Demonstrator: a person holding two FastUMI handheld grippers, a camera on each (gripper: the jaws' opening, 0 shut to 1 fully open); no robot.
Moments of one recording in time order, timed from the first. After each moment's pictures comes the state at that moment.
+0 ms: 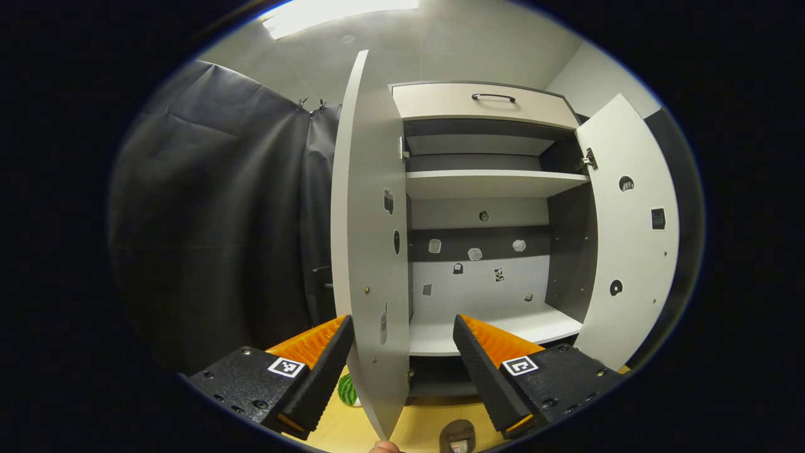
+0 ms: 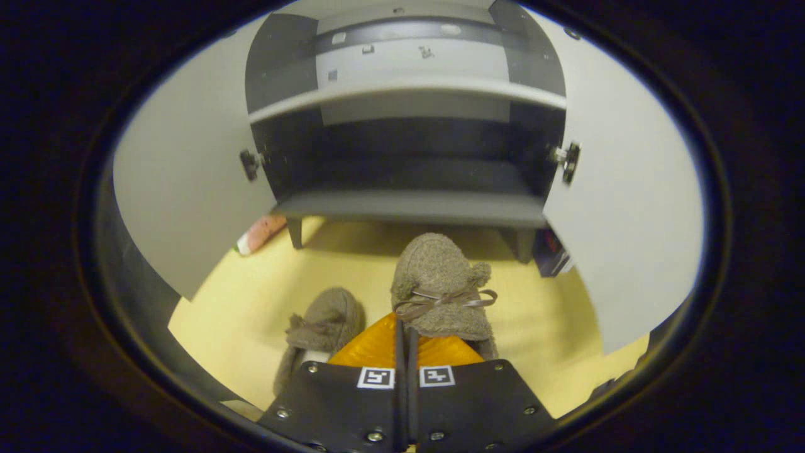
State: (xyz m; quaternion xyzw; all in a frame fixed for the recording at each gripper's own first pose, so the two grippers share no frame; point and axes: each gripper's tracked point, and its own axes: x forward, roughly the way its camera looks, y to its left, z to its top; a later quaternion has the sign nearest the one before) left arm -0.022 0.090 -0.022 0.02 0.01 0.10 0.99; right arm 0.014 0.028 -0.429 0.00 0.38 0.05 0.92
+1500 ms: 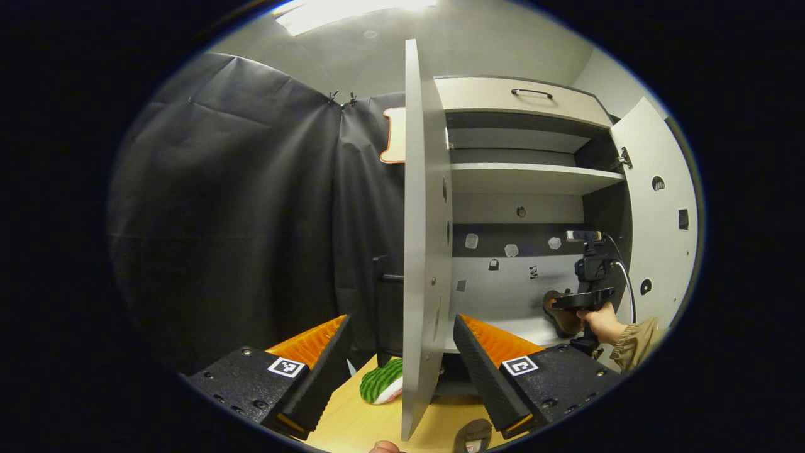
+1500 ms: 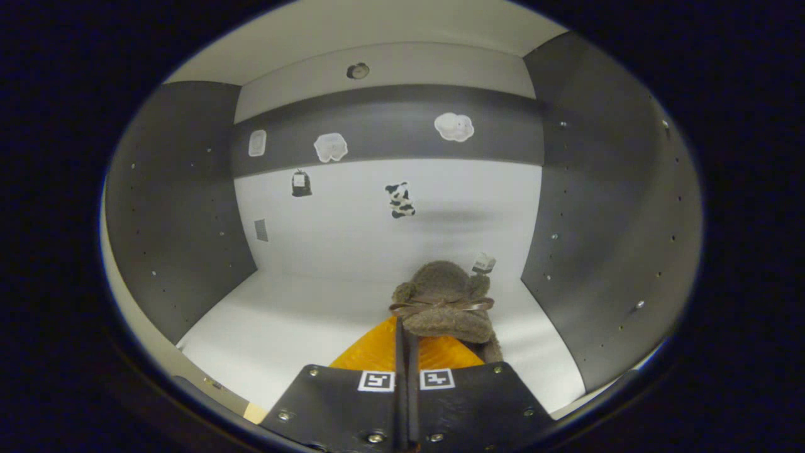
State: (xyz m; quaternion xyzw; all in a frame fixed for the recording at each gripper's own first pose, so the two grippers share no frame) left arm -0.029 0.151 -0.036 0.00 0.03 0.17 0.98; right arm 0.361 0.017 -0.265 0.00 0.25 0.00 0.97
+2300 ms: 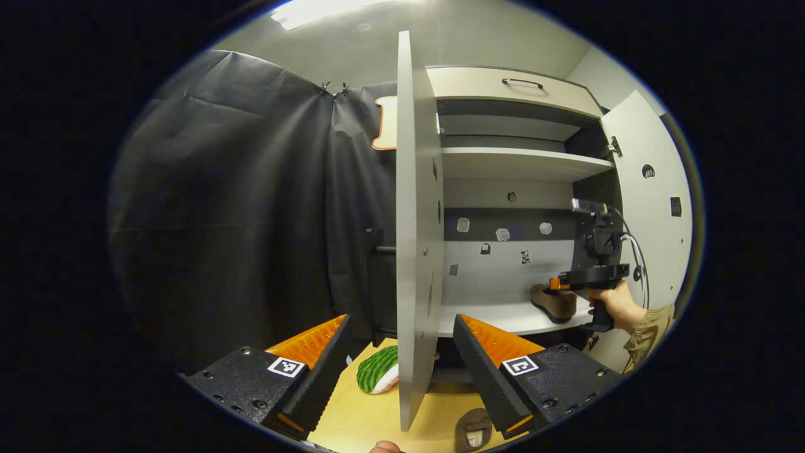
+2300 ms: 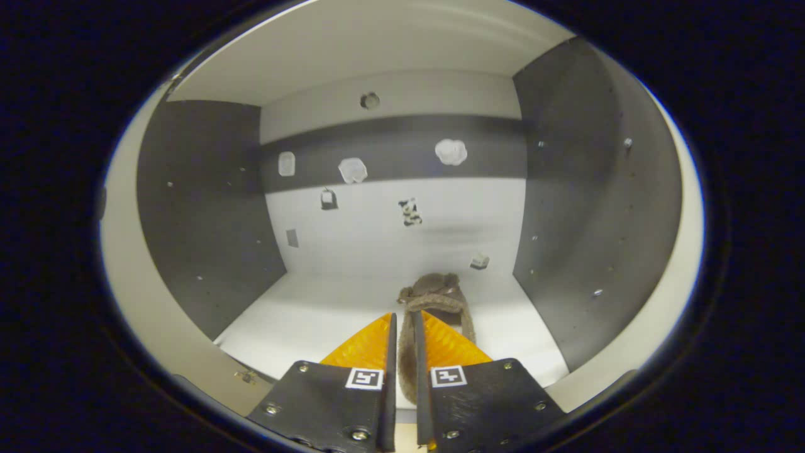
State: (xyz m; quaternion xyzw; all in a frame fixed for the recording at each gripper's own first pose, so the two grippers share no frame) left arm -0.045 0.131 -0.065 0.00 0.06 0.14 0.99; right arm 0.283 0.023 -0.191 0.01 0.22 0.03 0.98
